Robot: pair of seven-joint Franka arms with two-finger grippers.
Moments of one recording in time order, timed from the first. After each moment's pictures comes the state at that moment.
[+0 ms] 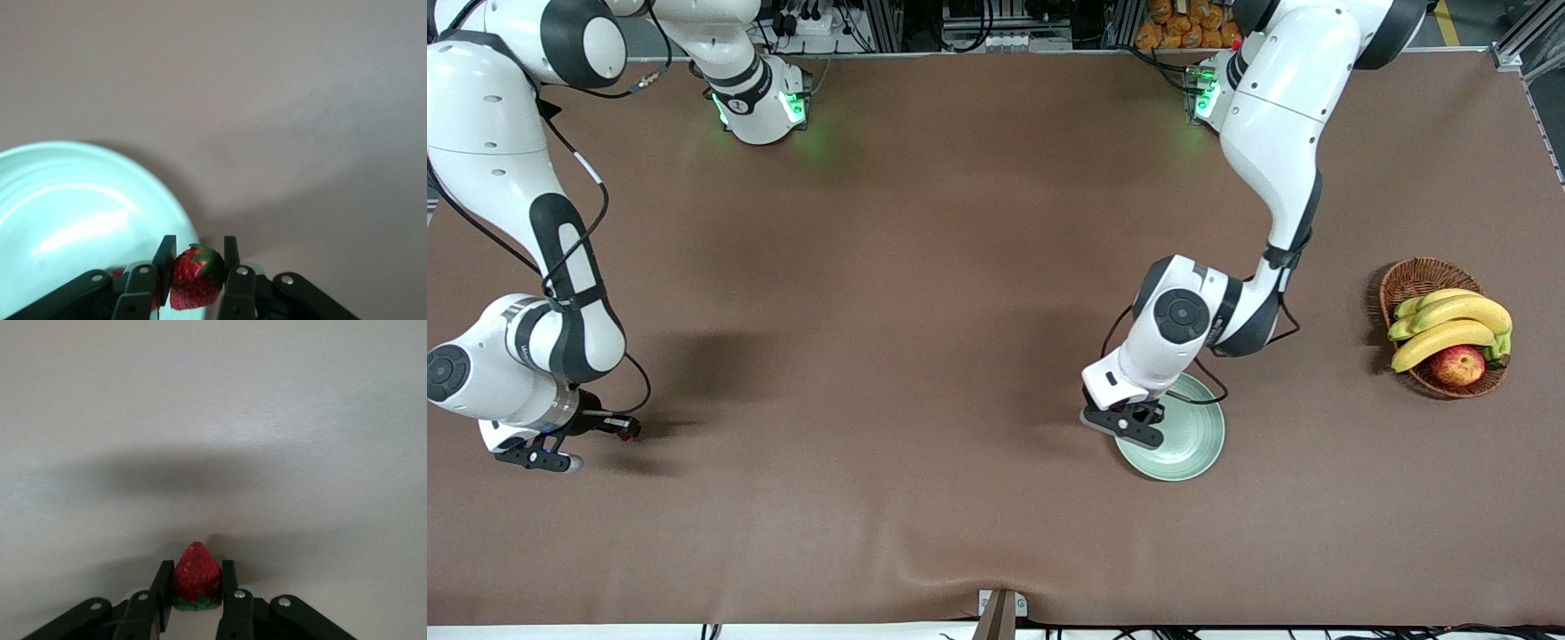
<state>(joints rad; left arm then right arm) -0.41 0.74 -0.04 -1.60 0.03 2.54 -0.06 -0.16 0.78 -0.07 -1.55 0.10 2.36 -0.11</state>
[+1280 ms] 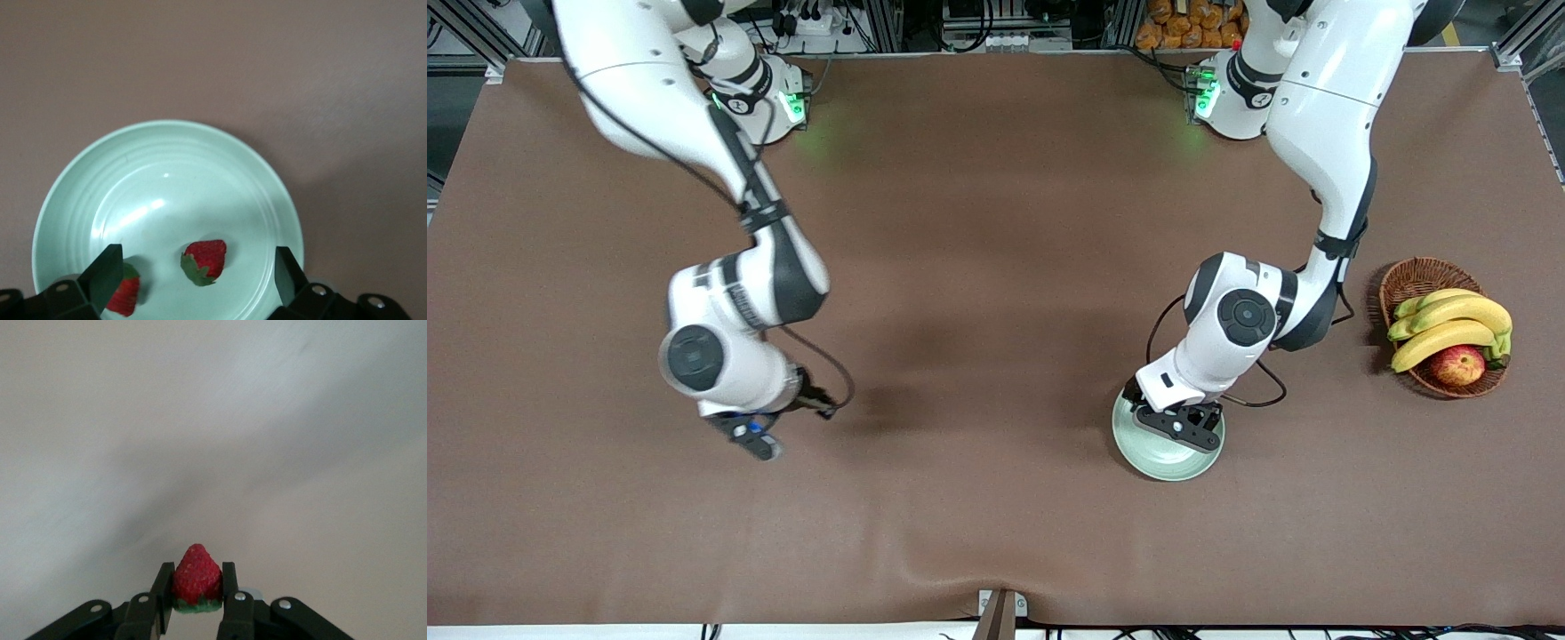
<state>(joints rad) -0.32 0.67 -0.06 -1.66 0.03 2.55 0.03 0.41 0.66 -0.04 -1.45 0.12 2.06 0.92</state>
